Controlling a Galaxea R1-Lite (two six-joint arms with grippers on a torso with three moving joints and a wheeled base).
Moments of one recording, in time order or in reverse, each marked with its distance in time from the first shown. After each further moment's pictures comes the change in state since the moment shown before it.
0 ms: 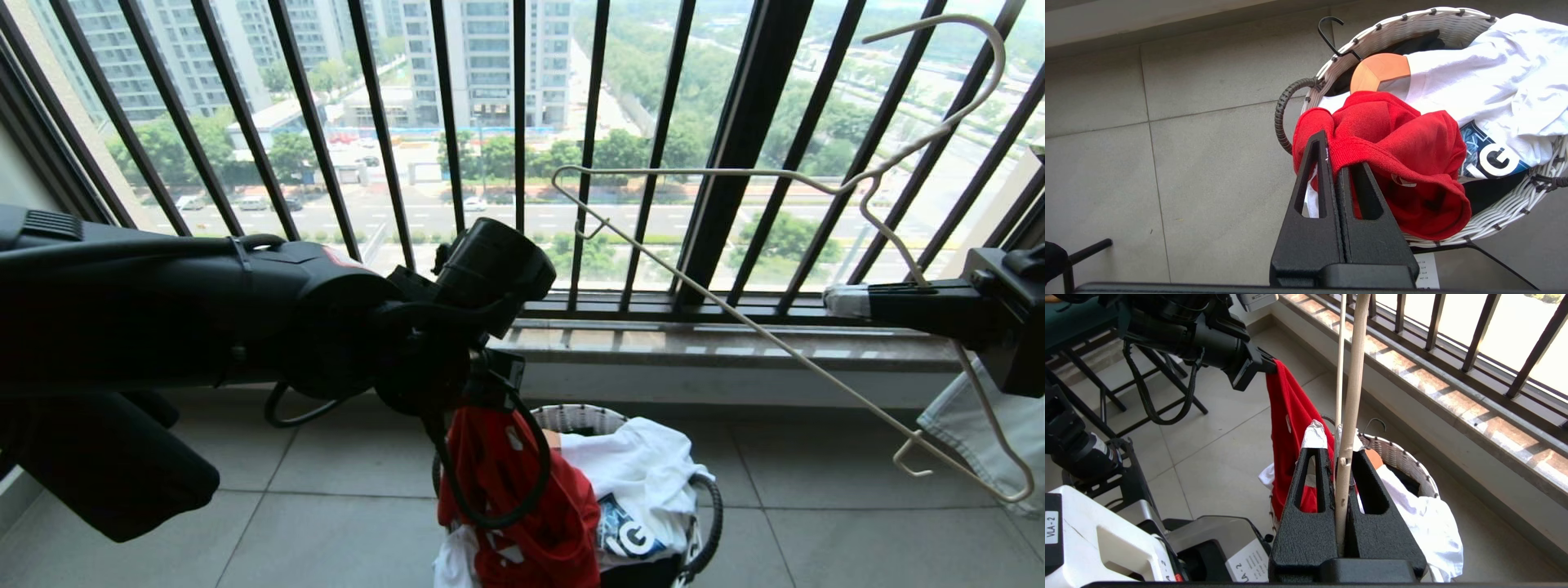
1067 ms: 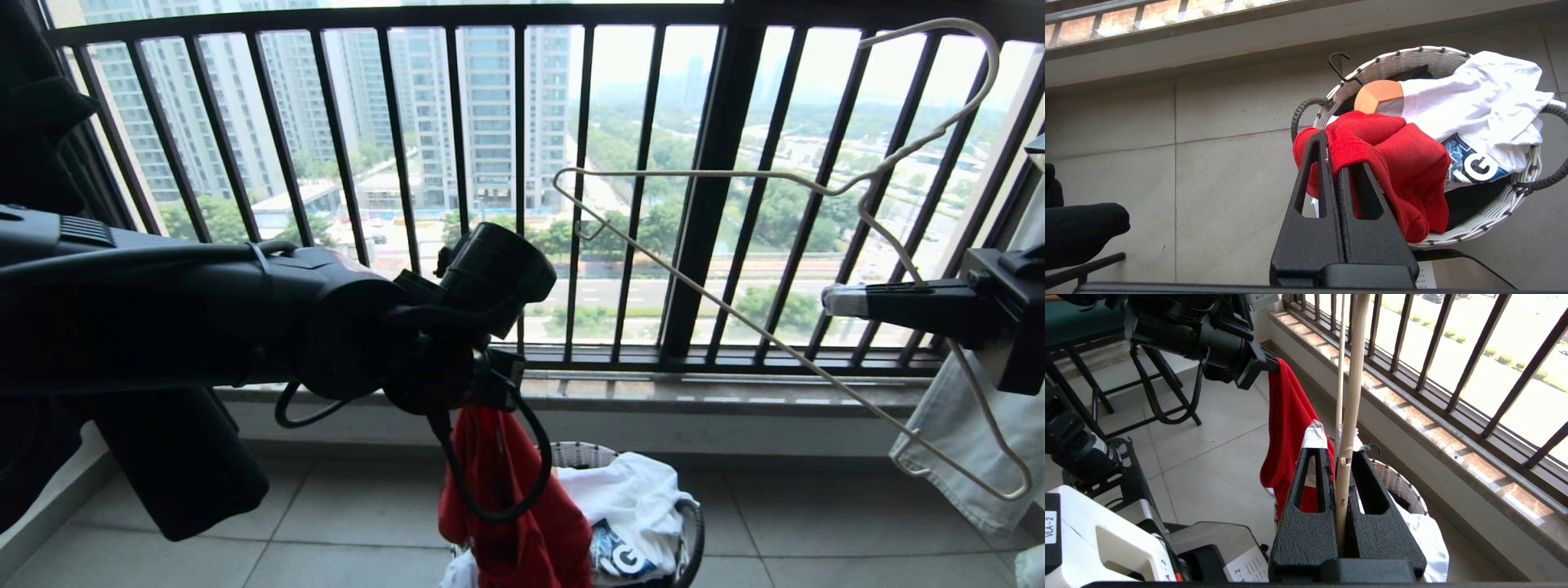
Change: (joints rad) left arm 0.017 0.019 -0.002 -0.020 0.001 0.003; right arm -0.004 0.010 -0.004 0.000 0.000 0.000
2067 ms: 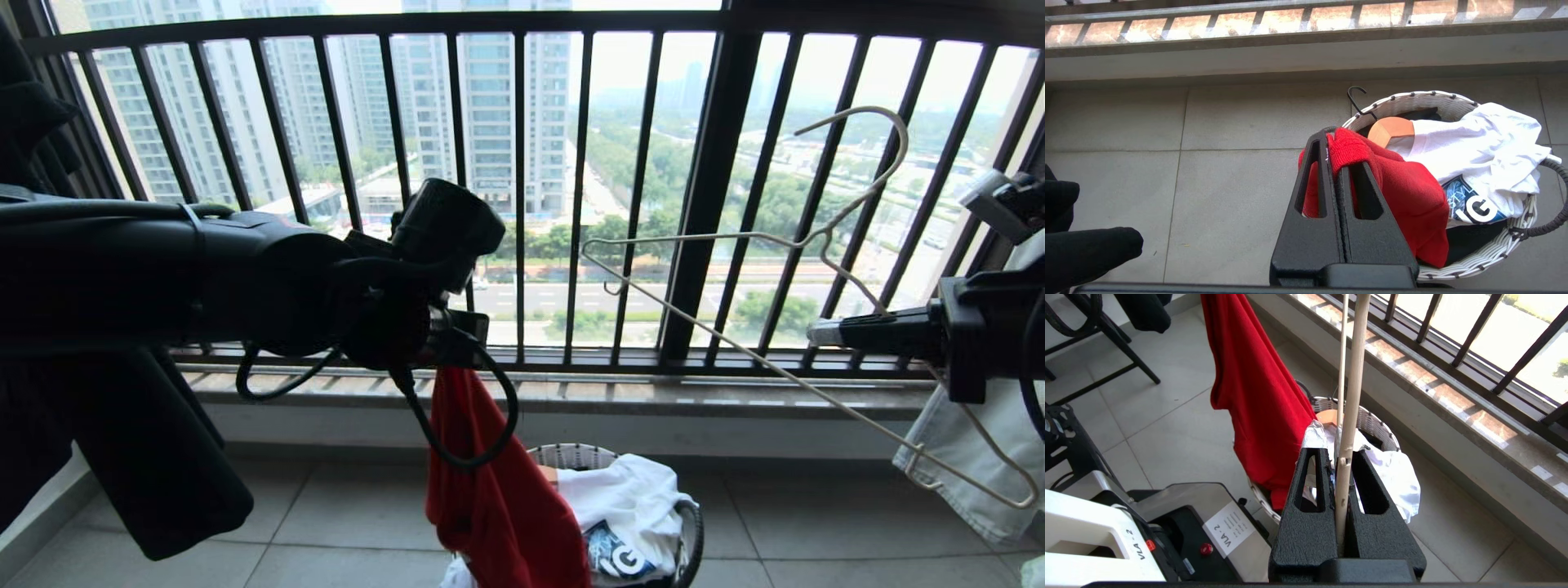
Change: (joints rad) left arm 0.096 -0.036 -0.034 -0.010 -0.001 -0.004; right arm -0.014 0.088 -0.085 0.245 -0.150 -0.157
